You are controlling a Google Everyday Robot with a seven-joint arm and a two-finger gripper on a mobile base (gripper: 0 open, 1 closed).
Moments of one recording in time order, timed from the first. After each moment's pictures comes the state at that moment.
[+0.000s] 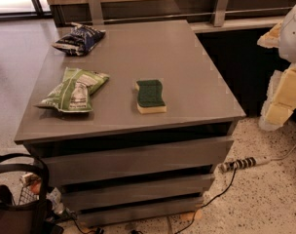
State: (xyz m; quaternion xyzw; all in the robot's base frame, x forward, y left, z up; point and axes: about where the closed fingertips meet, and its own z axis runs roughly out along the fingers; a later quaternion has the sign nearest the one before) arm 0.438 -0.216 0.977 -0.60 0.78 -0.04 0.16
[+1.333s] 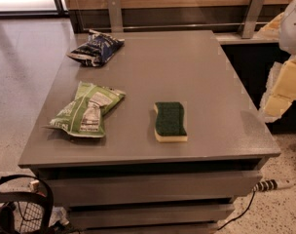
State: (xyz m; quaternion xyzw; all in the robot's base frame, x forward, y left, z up) arm 0.449 -0.214 0.986 -0.61 0.77 -0.04 0.18
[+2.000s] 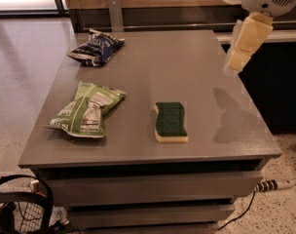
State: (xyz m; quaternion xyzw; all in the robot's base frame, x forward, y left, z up) arm 0.535 -0.172 1.018 -0.64 0.73 -0.03 0.23
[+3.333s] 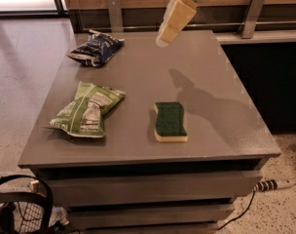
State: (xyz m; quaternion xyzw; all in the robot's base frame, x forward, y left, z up) arm 0.633 -0.052 1.038 -0.64 0.66 0.01 0.39
